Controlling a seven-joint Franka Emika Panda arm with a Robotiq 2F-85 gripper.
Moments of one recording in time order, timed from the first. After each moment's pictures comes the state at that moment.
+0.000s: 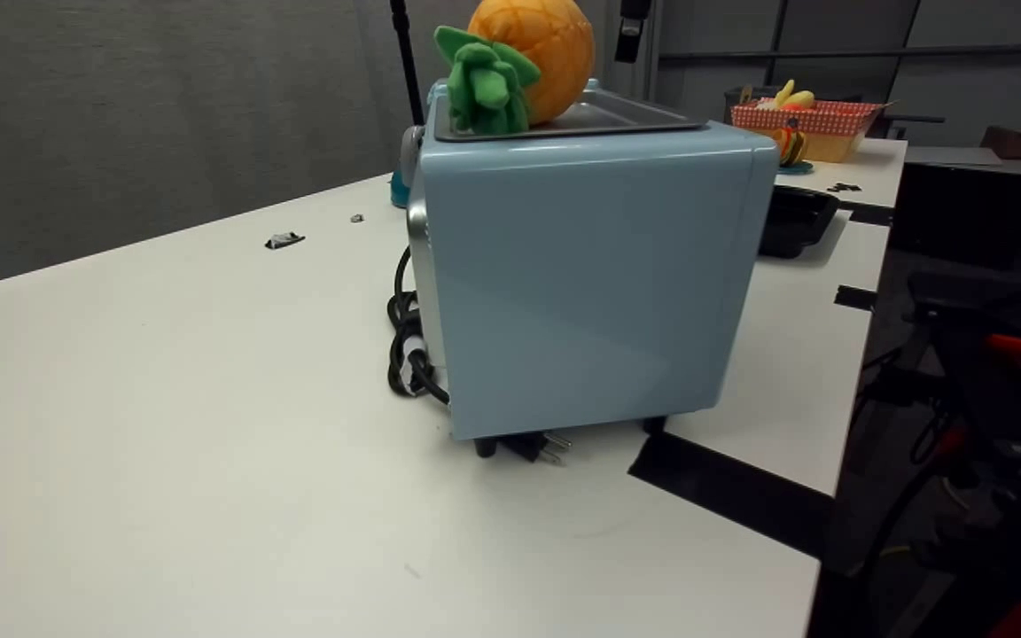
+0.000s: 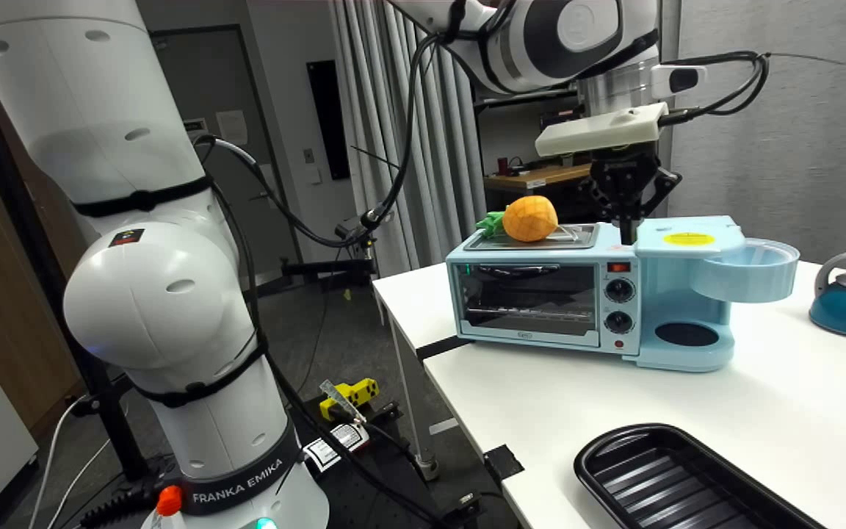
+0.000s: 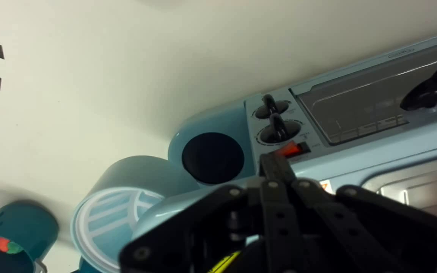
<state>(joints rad) -0.07 -0.07 -0.08 -2.24 0.02 2.34 -0.42</state>
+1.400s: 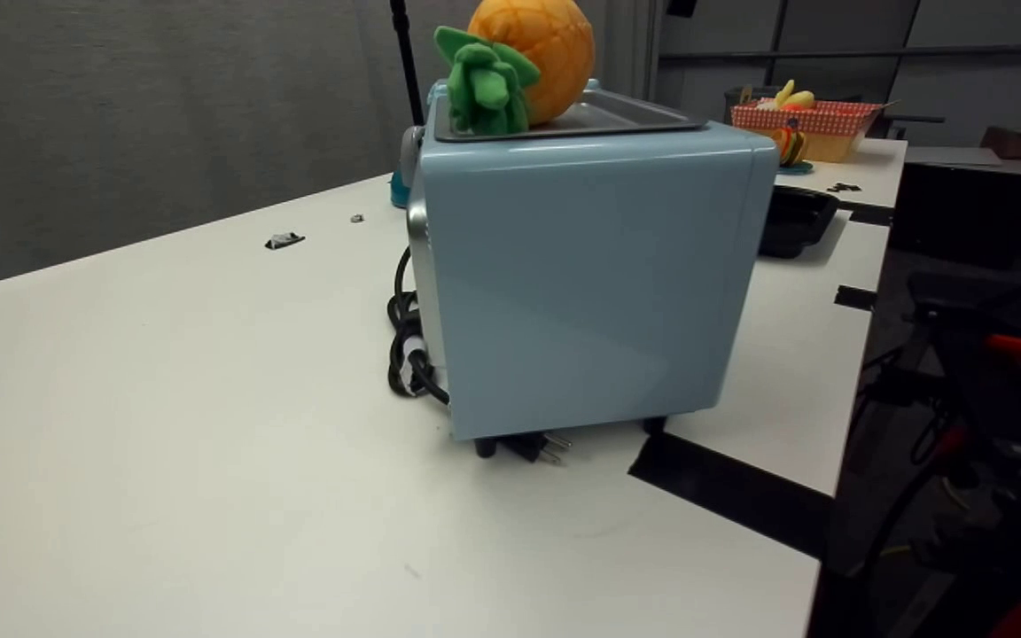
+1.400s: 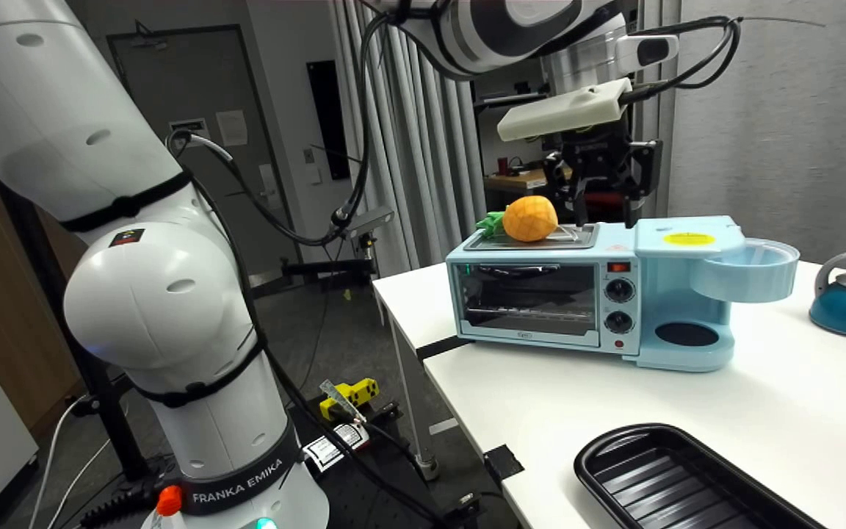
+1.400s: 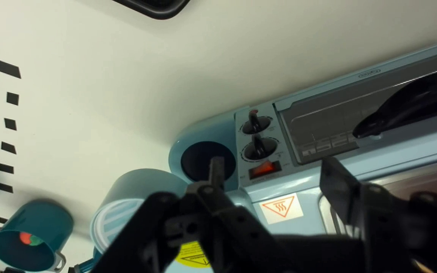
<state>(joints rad) -0.07 -0.27 -0.10 -2.40 0.02 2.34 -0.42</state>
